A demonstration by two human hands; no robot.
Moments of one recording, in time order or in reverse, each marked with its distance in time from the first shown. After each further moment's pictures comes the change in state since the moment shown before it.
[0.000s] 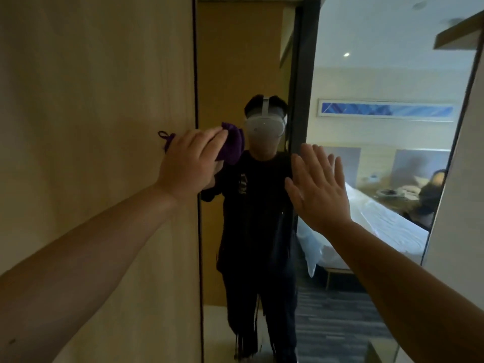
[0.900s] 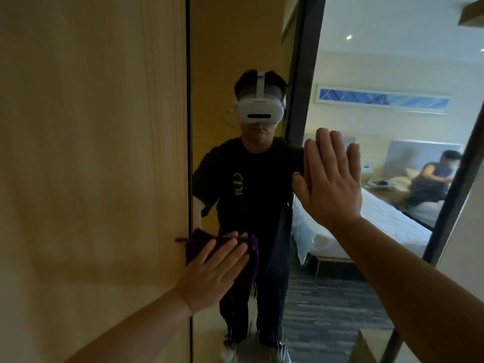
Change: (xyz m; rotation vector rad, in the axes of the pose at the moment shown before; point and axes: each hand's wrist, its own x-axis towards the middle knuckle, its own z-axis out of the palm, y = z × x) left_hand -0.229 0.139 0.061 0.049 -0.300 0.204; right_hand -0.006 0.012 0.043 -0.097 0.211 -0.051
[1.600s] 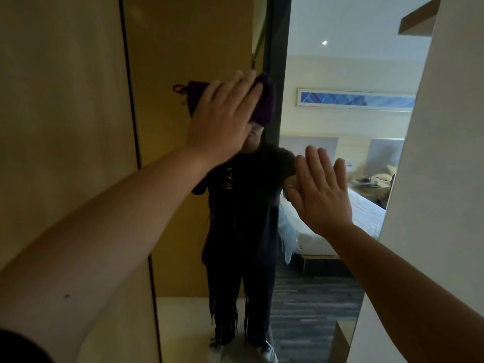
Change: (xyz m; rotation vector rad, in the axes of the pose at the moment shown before) left_hand 0.306 -0.101 -0.103 -0.081 0.161 -0.250; right_hand -0.046 0.091 -0.029 -0.033 -0.182 0.011
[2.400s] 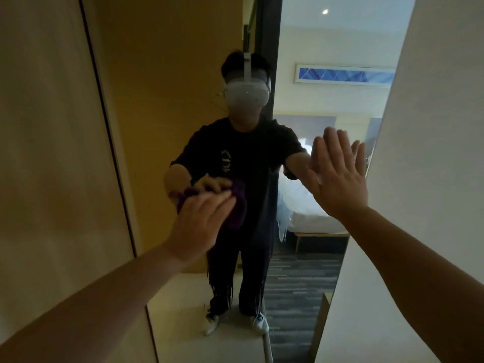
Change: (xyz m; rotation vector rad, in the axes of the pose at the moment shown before) left_hand -0.200 0.104 0.024 -0.325 -0.024 0.031; right_hand -0.040 0.061 -0.014 0.025 -0.112 0.093
